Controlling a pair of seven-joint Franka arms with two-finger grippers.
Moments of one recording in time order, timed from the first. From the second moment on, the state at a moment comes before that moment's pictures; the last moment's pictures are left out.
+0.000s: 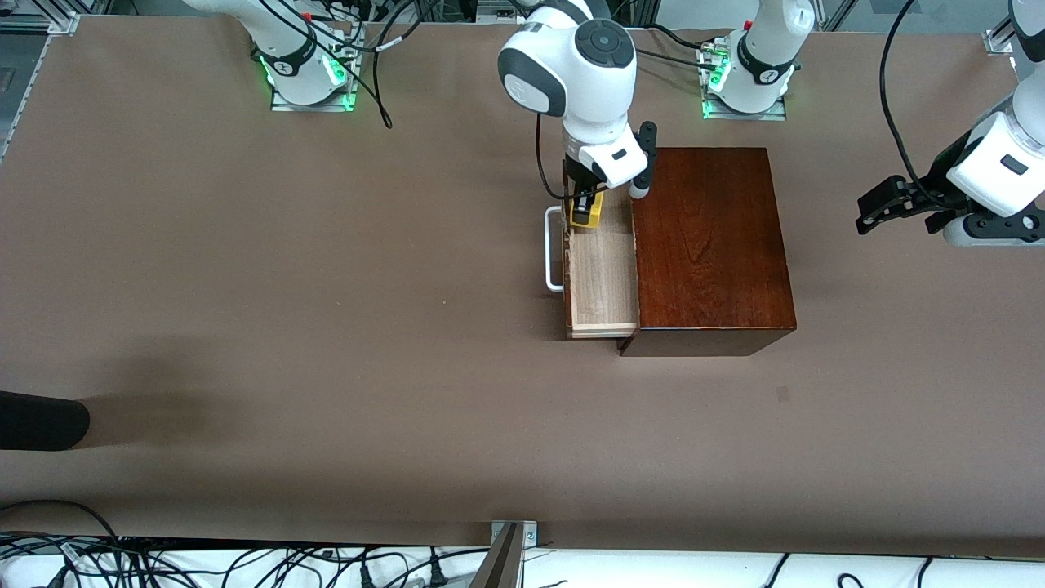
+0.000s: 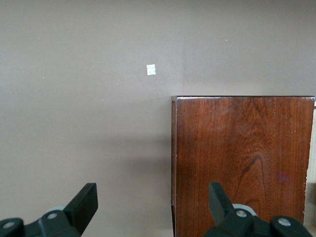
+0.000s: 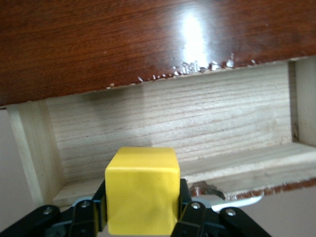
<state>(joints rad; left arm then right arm) -0.08 0.03 0.03 -1.62 0.00 1.63 -0.08 0.97 0.74 0.02 -1.13 -0.08 1.94 -0.42</state>
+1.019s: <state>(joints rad) -0.08 0.03 0.03 -1.62 0.00 1.63 -0.08 0.98 0.80 0.02 -1.13 -0.09 1.99 -0.54</state>
